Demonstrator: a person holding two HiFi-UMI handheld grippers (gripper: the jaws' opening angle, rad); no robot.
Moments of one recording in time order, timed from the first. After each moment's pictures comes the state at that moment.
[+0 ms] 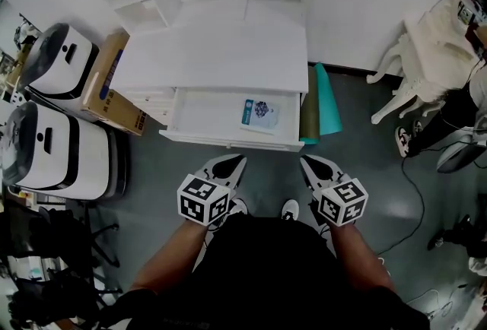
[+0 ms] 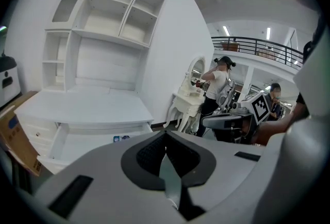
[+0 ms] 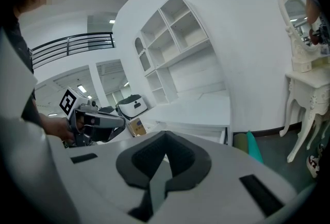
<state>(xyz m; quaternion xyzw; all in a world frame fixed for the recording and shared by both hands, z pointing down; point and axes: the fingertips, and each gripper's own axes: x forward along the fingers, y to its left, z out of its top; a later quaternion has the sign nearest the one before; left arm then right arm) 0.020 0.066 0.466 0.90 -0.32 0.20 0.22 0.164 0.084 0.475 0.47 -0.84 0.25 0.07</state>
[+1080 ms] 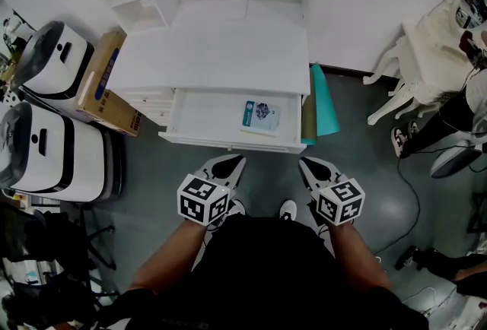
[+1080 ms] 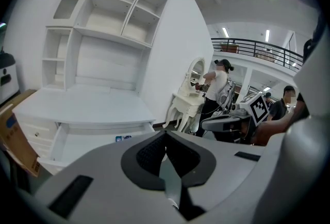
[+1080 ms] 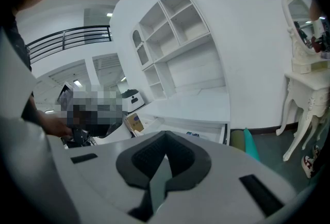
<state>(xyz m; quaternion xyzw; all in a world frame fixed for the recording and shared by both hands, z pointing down) 0.001 0.055 0.471 0.90 -0.32 0.20 0.22 0.146 0.076 0.488 0.48 -0.83 0.26 0.10</state>
